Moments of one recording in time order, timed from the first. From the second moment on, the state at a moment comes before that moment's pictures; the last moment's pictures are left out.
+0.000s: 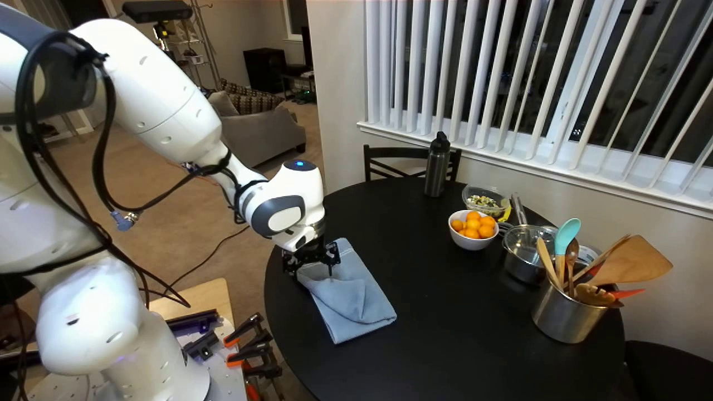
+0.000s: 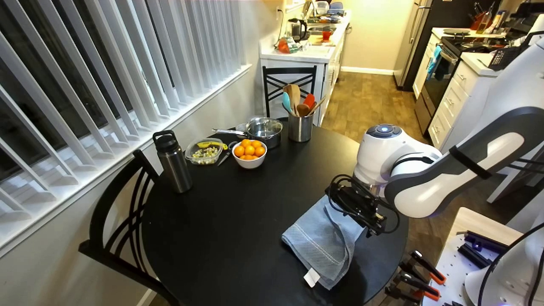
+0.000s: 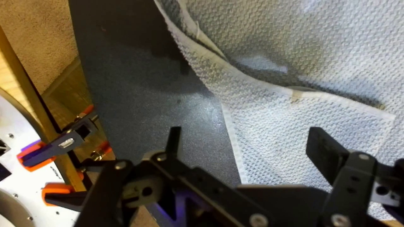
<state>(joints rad) 0.18 -0.08 0.09 -2.77 0.03 2.67 2.07</state>
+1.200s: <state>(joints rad) 0.01 -0.17 0.08 -2.57 -0.06 2.34 2.08</state>
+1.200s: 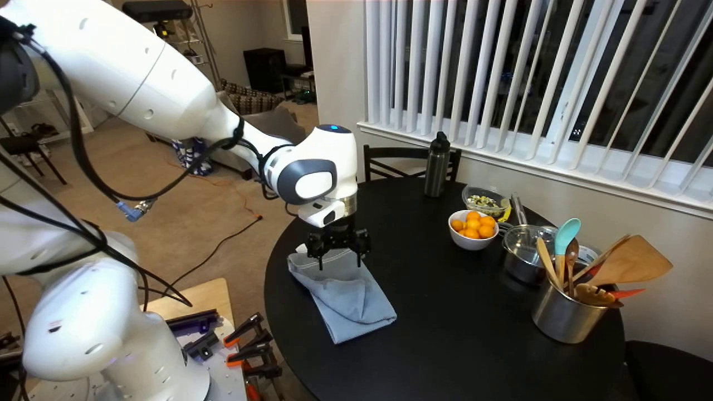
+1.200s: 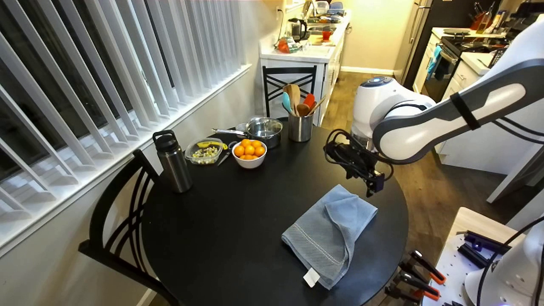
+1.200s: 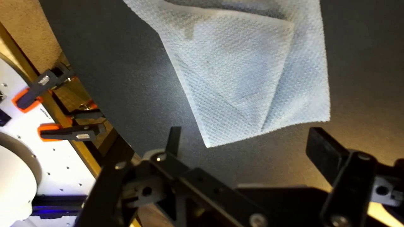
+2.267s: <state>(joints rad) 0.05 0.21 0.06 -2.39 0.18 2.44 1.97</state>
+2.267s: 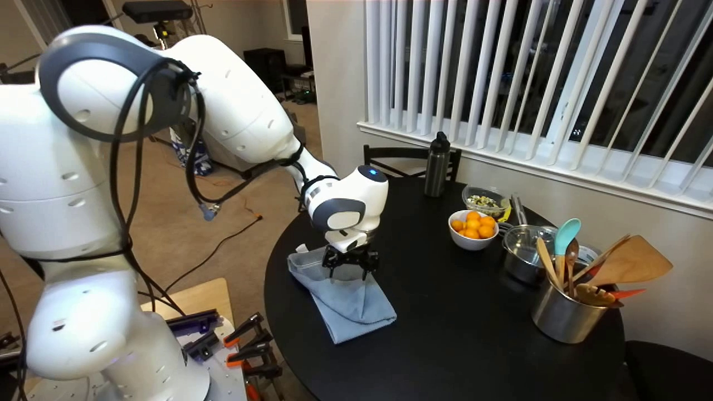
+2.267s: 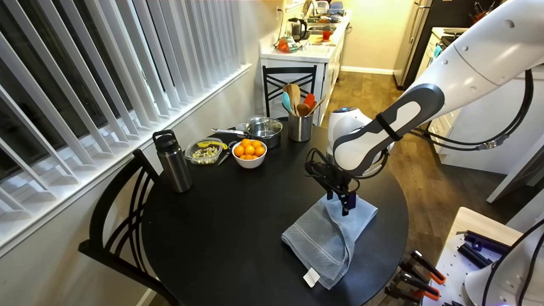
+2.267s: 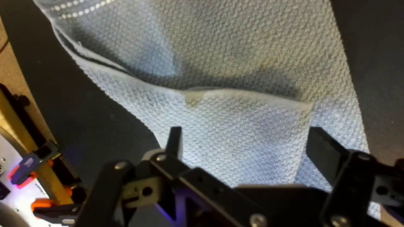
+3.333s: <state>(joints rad) 0.05 0.34 0.03 -2.31 0.20 2.43 1.93</state>
